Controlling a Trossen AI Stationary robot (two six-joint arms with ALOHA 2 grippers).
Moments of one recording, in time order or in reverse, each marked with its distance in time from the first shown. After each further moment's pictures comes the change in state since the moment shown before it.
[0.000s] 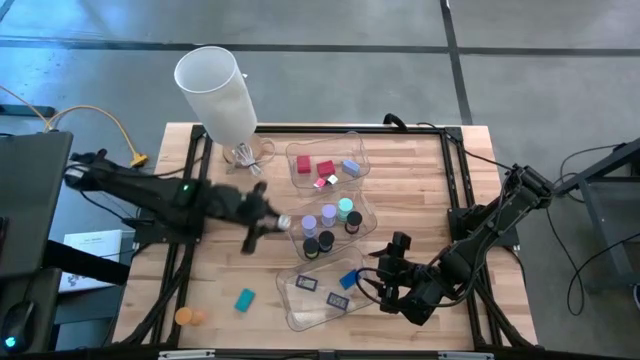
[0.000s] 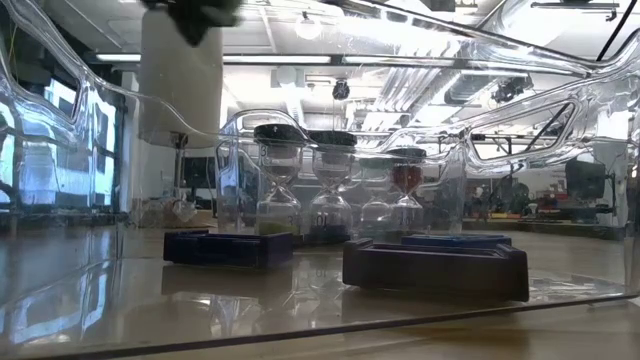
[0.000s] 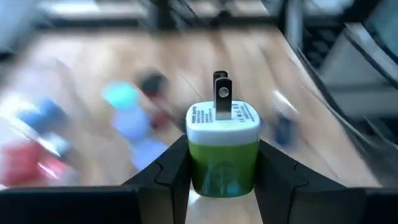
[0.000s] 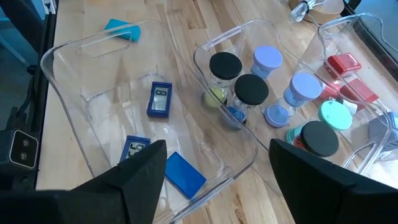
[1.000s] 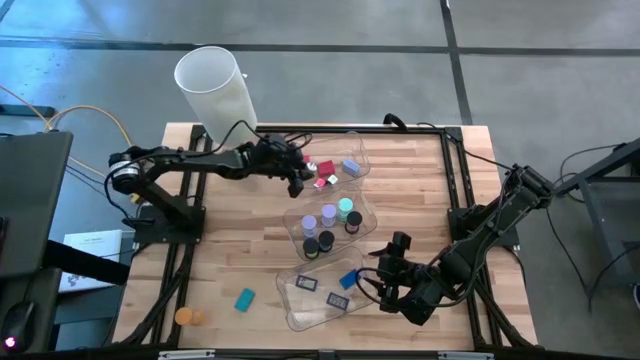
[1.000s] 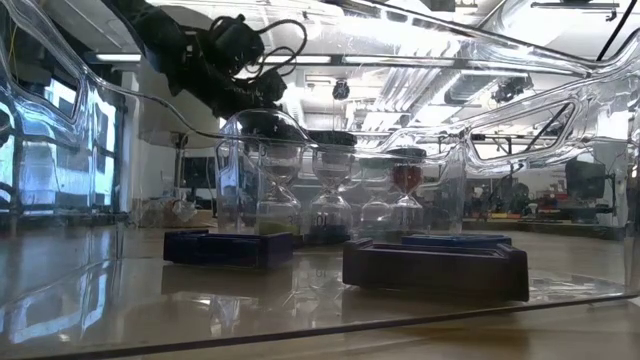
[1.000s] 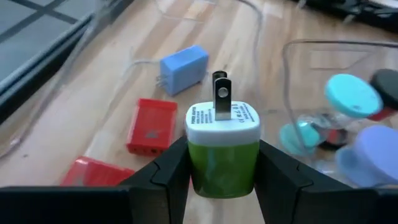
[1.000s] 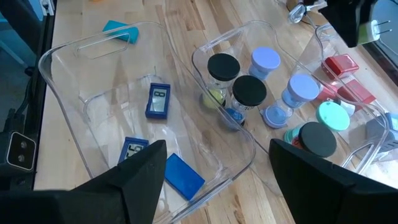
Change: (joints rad) left arm 0.643 0.505 0.022 0.386 0.265 0.032; right arm 0.000 0.000 0.000 -0.001 0.008 0.000
